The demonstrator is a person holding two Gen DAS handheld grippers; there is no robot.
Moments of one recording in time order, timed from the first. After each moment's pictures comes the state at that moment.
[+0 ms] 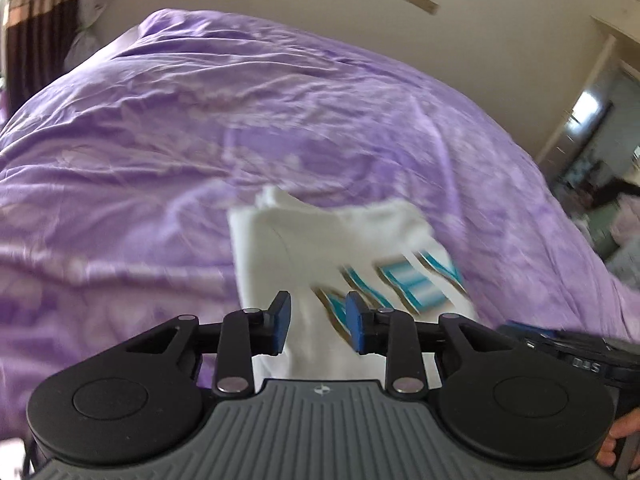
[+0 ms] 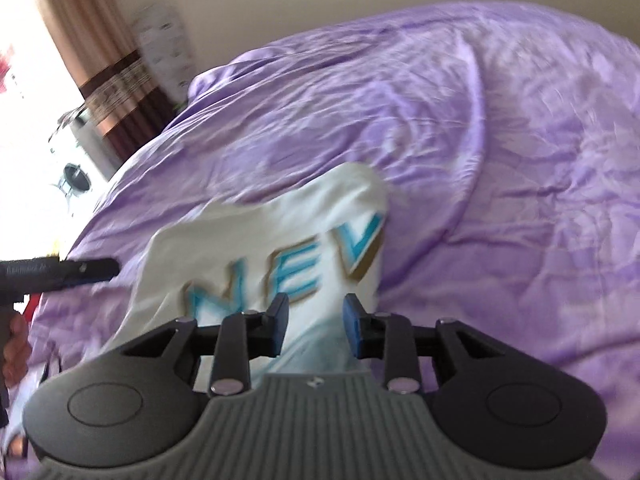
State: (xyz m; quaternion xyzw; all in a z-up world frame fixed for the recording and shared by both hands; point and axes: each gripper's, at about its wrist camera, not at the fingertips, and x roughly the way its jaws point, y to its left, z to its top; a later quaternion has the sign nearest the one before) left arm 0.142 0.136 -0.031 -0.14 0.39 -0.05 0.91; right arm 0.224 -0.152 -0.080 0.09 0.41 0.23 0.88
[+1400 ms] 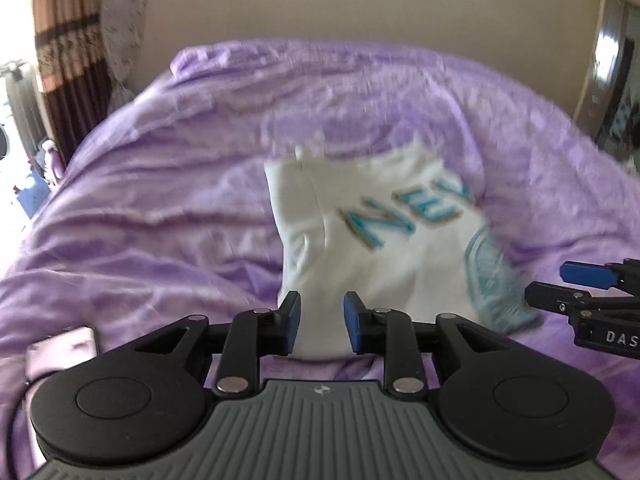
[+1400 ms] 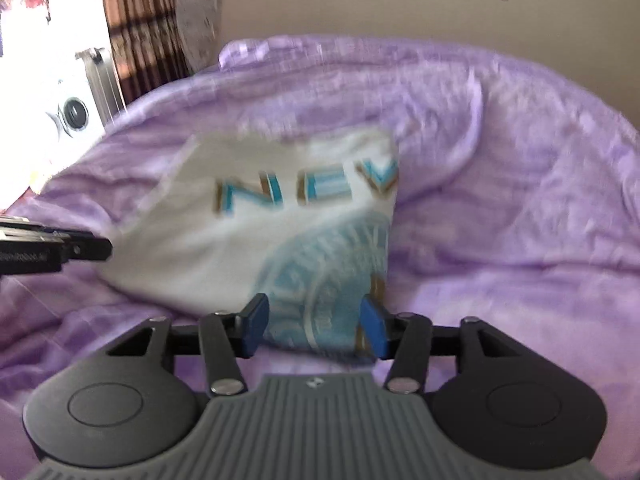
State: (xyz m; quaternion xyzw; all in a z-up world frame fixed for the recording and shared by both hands) left arm 0.039 0.088 -0.021 -0.02 0.37 0.04 0.93; right arm 0.100 -0.138 -0.087 -0.02 0.36 0.22 0.91
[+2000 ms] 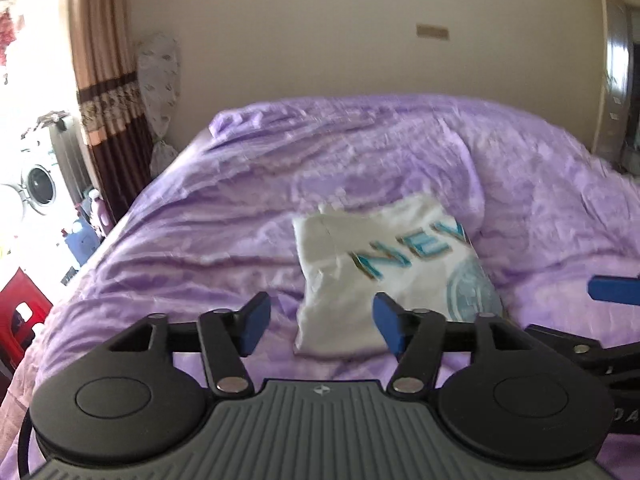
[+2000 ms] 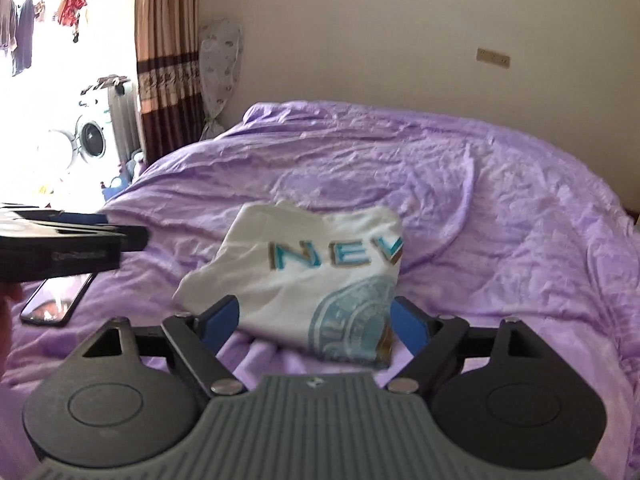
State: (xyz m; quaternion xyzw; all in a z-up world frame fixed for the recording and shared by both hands) left arm -0.017 0.045 0.017 0.03 0.31 0.08 0.95; right arm 0.007 -0.132 -0.006 -0.05 0.30 0.22 0.93
